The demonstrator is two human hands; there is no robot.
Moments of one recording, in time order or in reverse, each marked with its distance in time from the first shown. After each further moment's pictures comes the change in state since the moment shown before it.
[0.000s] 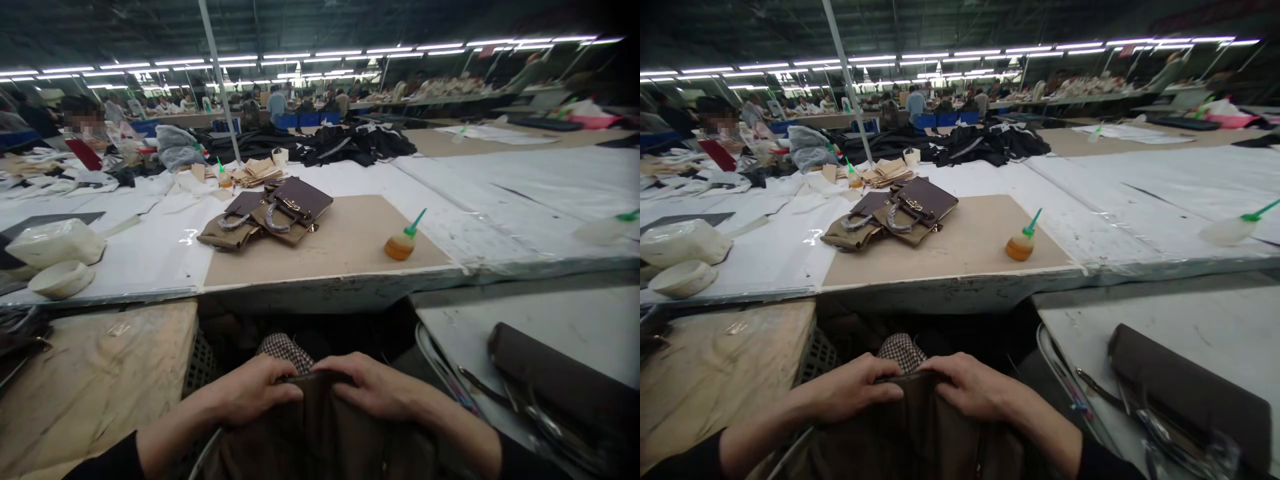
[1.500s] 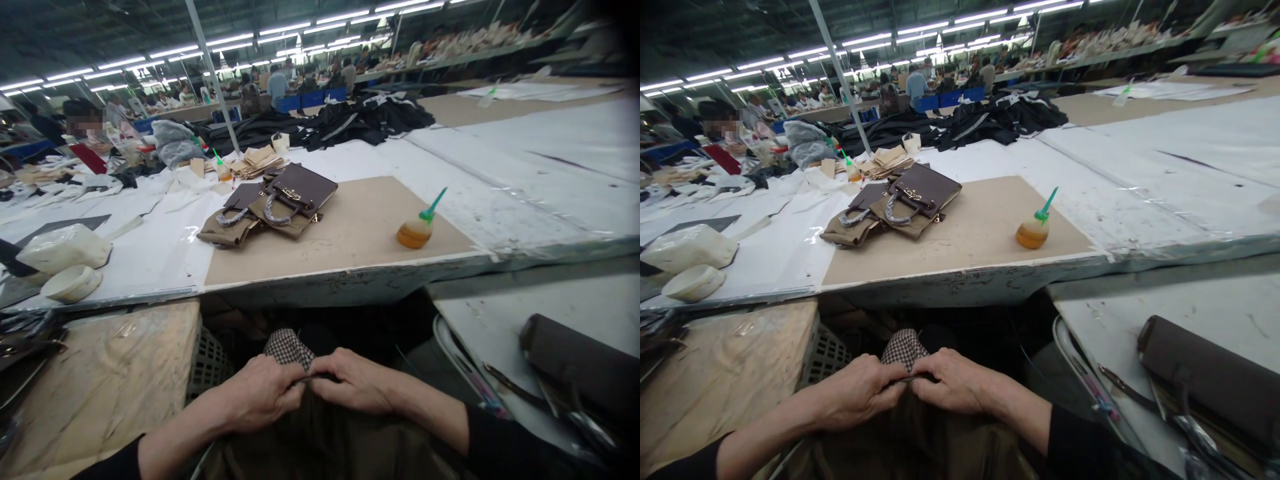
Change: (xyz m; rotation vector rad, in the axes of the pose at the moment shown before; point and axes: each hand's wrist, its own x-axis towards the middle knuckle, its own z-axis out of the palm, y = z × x) left_hand 0.018 0.011 0.005 0.560 0.024 0.043; right_hand 0.034 0.013 0.006 0.032 -0.061 -0.073
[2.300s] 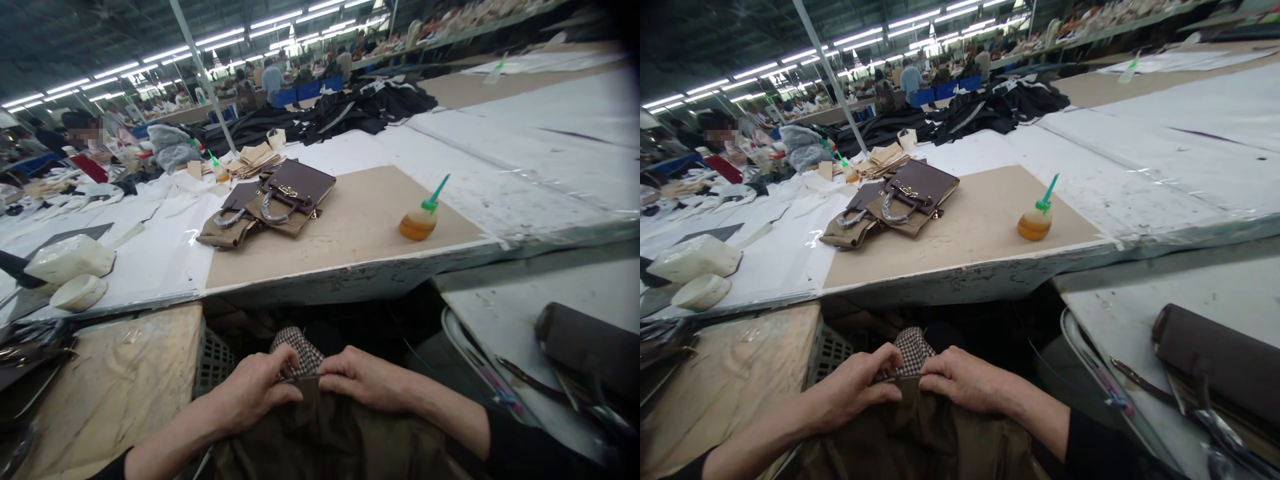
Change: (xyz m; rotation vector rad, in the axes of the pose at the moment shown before) left_hand -0.005 -0.013 0.002 -0.315 0.060 -0.168; right_hand -0.007 0.018 -0.001 0.183 -0.011 0.000
